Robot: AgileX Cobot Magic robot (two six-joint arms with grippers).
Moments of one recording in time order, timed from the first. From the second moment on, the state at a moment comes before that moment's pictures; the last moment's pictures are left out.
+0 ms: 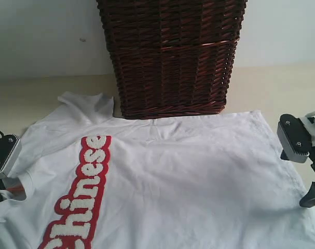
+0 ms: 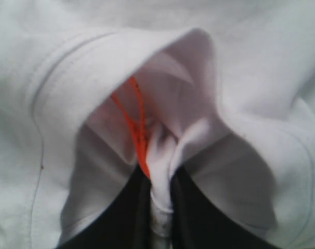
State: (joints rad) left arm 0.08 1.84 -0.83 -0.32 0.63 1.97; right arm -0.10 1.85 -0.94 0.33 0.79 -1.86
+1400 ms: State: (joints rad) left arm 0.08 1.84 -0.83 -0.32 0.63 1.97; right arm -0.10 1.87 -0.94 0.22 0.82 -1.69
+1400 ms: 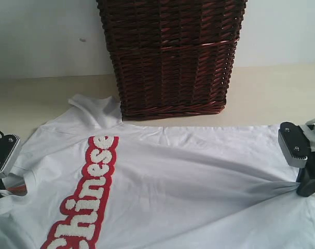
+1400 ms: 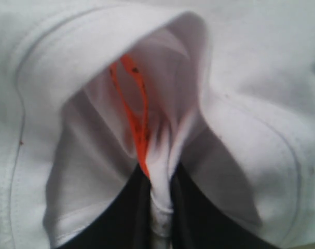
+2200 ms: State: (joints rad) left arm 0.08 1.84 -0.83 -0.32 0.63 1.97; right arm -0.10 1.87 -0.94 0.22 0.82 -1.58
